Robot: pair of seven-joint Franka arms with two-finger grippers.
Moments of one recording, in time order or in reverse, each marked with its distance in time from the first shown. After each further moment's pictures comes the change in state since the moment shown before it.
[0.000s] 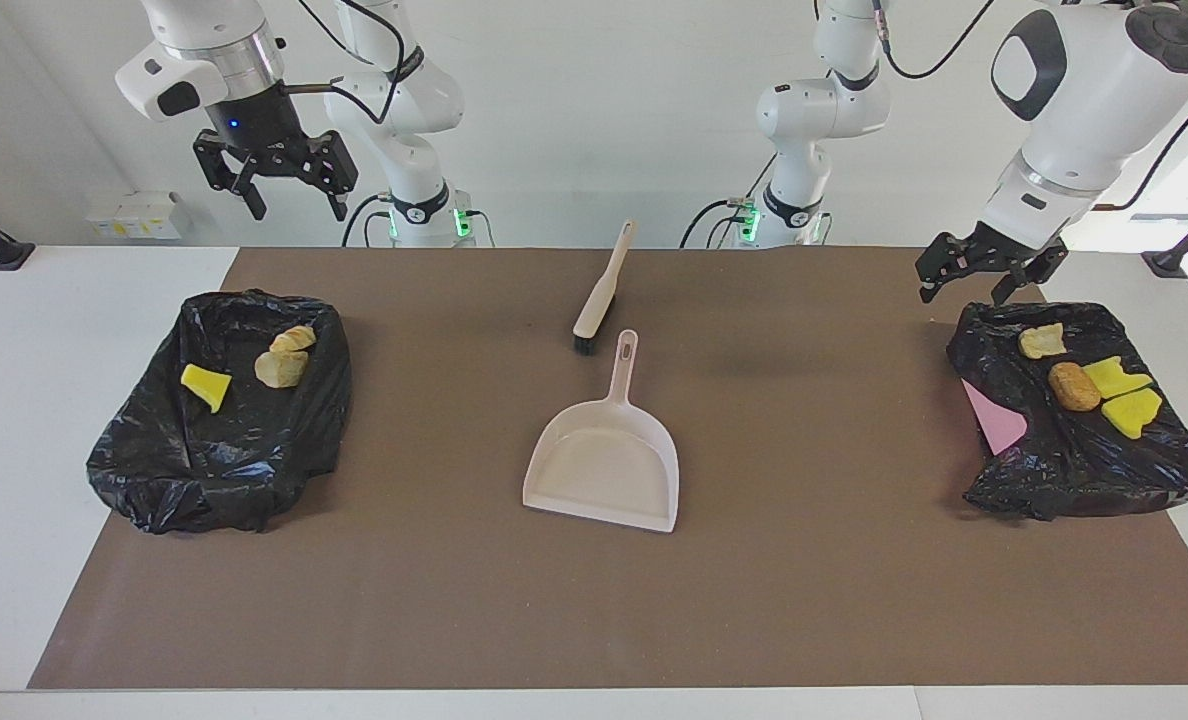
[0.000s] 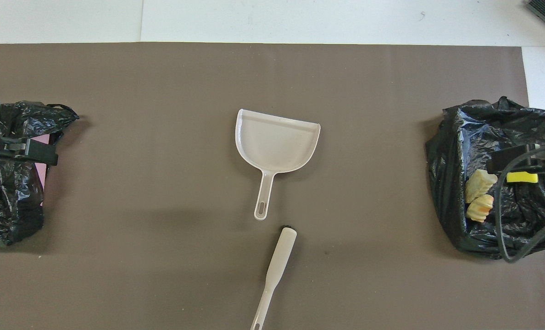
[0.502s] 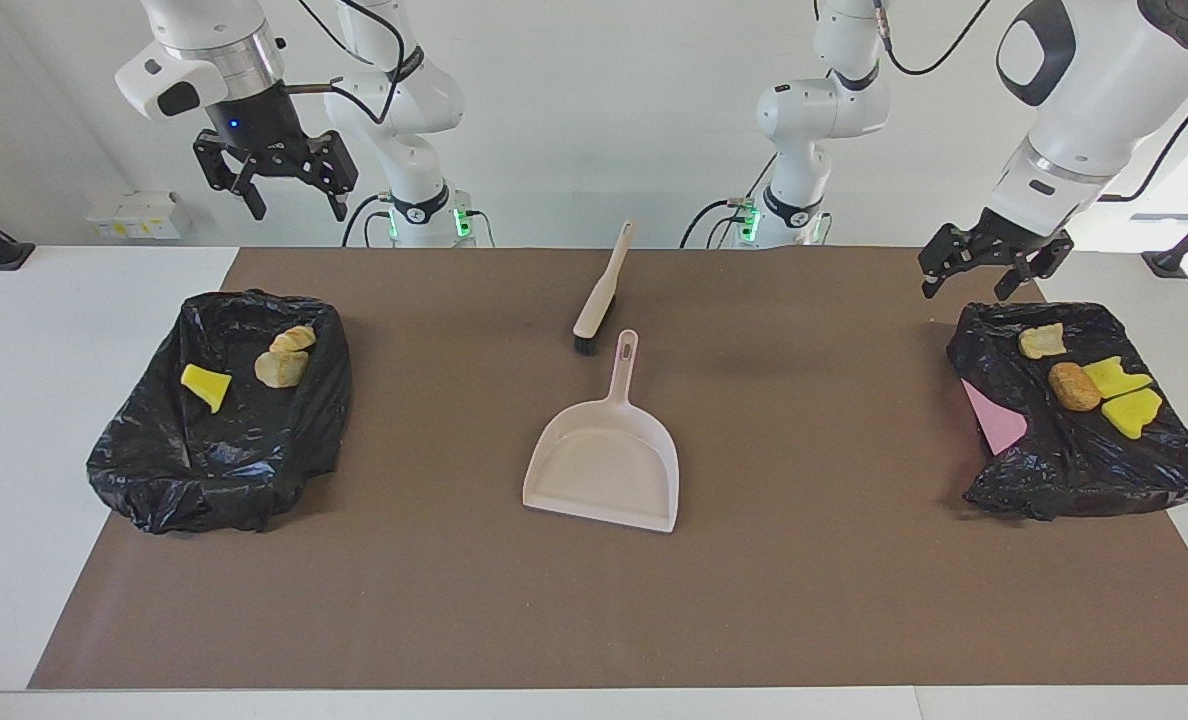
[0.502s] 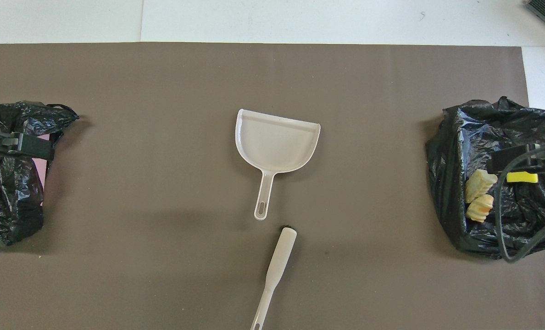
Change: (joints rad) left arm 0.000 -0.001 -0.002 0.053 -0.020 -0.024 0.000; right arm 0.000 0.000 0.000 0.000 0.000 0.000 0.000
